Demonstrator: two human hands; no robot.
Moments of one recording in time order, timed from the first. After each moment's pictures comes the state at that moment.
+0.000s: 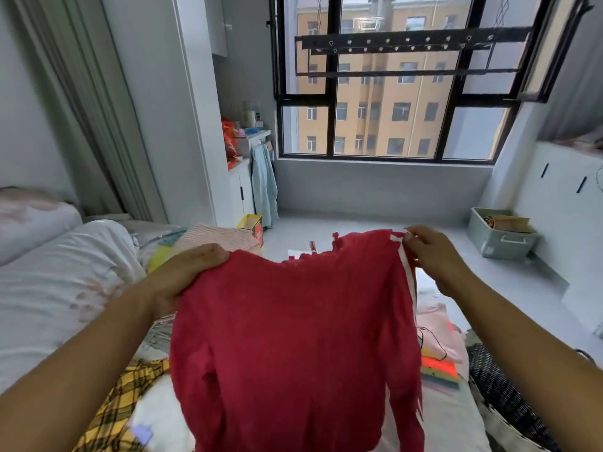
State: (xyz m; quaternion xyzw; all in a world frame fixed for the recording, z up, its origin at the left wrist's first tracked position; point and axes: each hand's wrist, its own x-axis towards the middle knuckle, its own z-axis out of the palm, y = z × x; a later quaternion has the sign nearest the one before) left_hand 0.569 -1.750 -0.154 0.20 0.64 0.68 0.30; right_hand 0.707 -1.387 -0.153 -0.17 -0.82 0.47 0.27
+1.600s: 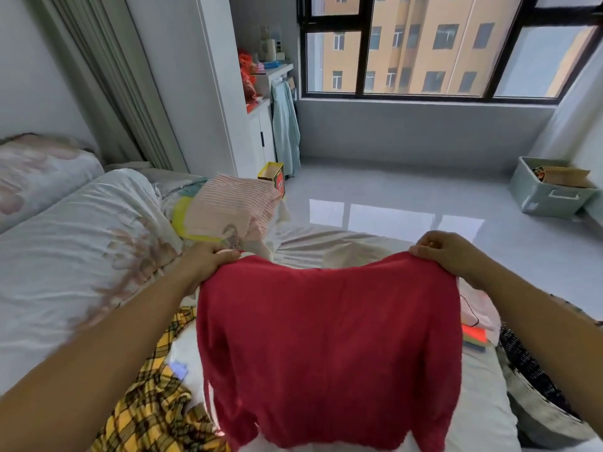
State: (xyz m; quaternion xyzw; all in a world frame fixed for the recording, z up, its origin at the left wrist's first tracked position) left_hand 0.515 -1.754 -0.220 0.06 0.88 0.44 0.14; right_hand 0.671 -1.375 -0.207 -0.19 -0.88 0.44 0.02
